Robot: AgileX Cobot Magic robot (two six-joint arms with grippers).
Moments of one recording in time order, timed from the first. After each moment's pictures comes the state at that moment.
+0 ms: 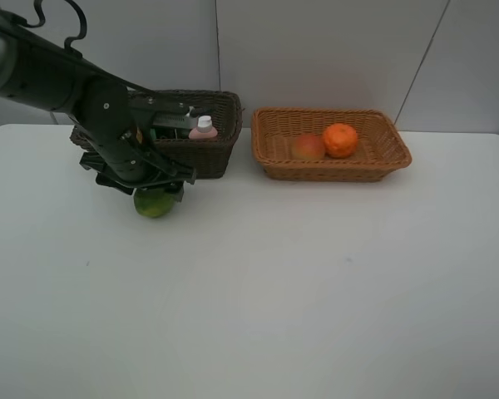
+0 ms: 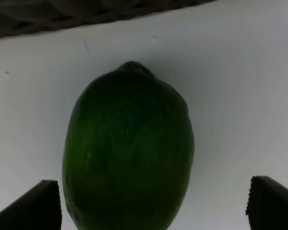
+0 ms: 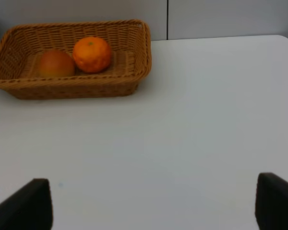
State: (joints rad) left arm -0.46 1.93 -1.09 0.28 0.37 -0.51; right arm 0.06 0.00 -0.53 -0.11 1.06 0.12
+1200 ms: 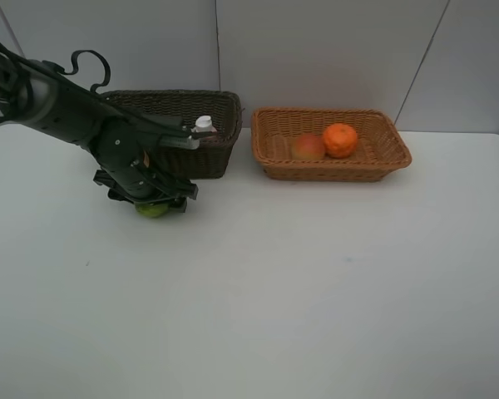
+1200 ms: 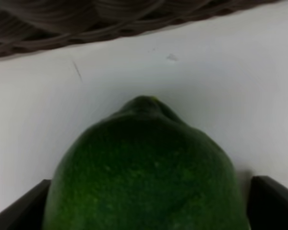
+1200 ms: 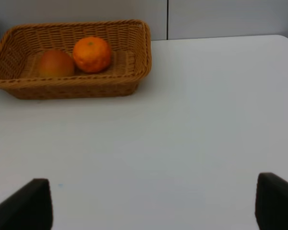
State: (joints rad) left arm -0.41 2.08 -1.08 0.33 0.19 -0.54; right arm 0.06 0.00 -0.53 -0.11 1.06 0.12
